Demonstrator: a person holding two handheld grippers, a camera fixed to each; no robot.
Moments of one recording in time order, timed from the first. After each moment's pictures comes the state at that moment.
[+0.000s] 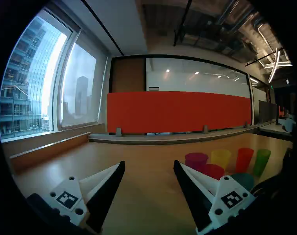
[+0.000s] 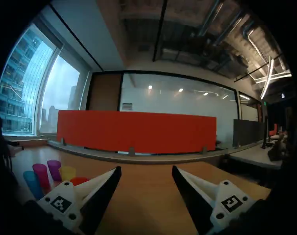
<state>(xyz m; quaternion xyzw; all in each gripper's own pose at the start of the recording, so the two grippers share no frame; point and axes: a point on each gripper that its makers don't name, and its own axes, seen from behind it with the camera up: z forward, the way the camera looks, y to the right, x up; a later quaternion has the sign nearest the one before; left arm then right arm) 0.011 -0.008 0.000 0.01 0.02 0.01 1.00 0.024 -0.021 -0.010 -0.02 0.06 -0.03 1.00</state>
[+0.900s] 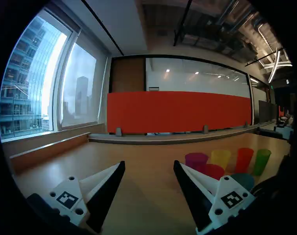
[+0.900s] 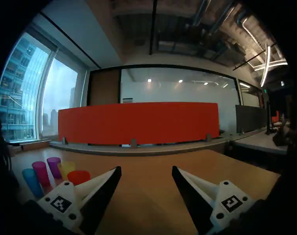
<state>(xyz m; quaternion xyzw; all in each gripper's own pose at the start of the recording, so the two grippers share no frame) 0.011 -0.009 0.001 0.01 0.02 0.01 1.00 -0.012 -0.010 0.004 -0.01 0.04 0.01 1.00</state>
